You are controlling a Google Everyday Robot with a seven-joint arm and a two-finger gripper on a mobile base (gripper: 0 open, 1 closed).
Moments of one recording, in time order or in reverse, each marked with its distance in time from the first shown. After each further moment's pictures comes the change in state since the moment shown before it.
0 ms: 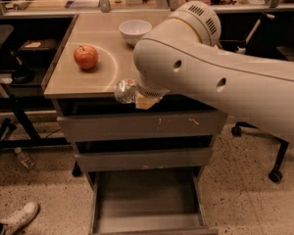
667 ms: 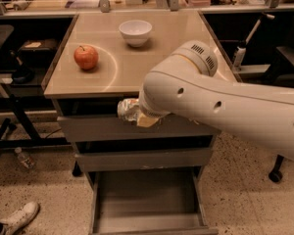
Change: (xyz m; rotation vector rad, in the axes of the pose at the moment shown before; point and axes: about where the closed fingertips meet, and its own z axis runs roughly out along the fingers) arm 0.017 0.044 0.048 -0.064 -0.037 0.046
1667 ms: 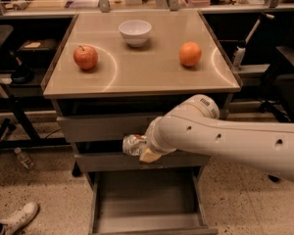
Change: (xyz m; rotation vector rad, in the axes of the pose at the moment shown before) arm 0.042 0.097 0.077 -0.162 -0.066 0.101
